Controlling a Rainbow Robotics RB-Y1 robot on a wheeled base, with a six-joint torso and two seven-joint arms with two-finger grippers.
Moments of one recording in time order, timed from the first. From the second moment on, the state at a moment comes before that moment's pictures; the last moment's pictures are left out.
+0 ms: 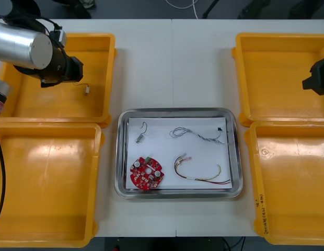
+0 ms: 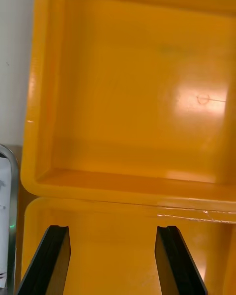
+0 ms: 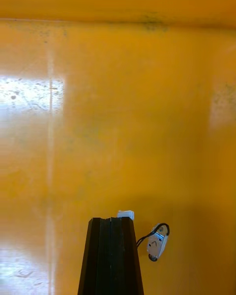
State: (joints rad) right arm -0.51 -0.73 -0.22 -2.10 -0.72 1.92 1.34; left arm -0.80 0.60 -0.16 -1.28 0.55 1.27 -1.32
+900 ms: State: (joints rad) right arm -0.30 -0.84 -0.33 -2.08 -0.85 1.92 1.18; left arm -0.74 0.67 -0.12 -1.28 0.58 1.25 -1.51
